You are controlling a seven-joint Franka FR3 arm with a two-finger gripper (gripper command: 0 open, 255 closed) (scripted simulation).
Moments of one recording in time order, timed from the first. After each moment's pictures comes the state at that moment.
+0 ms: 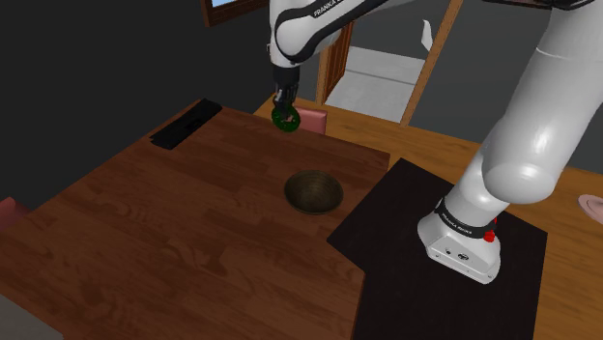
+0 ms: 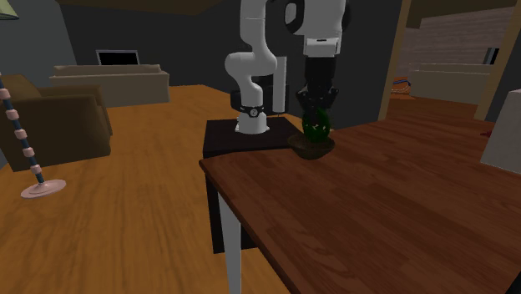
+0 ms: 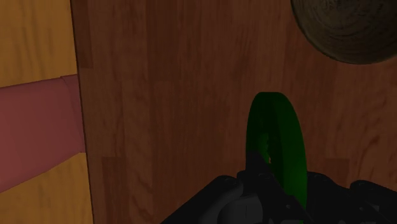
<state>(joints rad) 0.11 0.16 0.05 -2.05 0.01 2.21 -0.17</state>
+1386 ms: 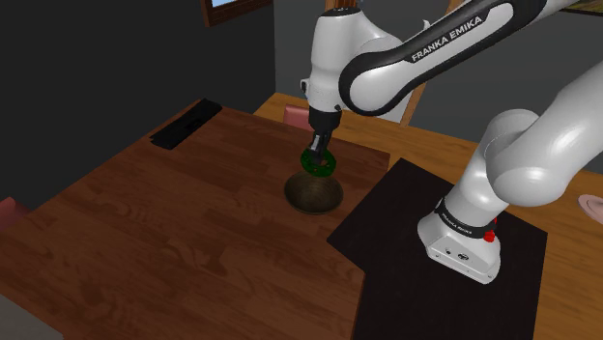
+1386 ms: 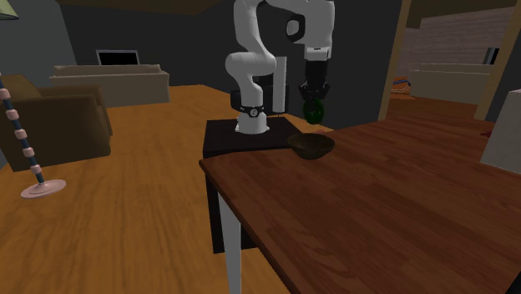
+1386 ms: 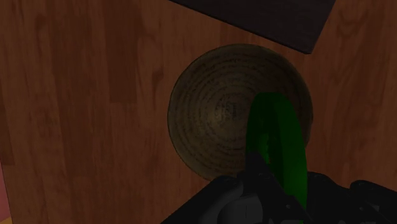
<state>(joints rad) 0.25 -0.32 0.19 -2.63 0.10 2.31 0.04</state>
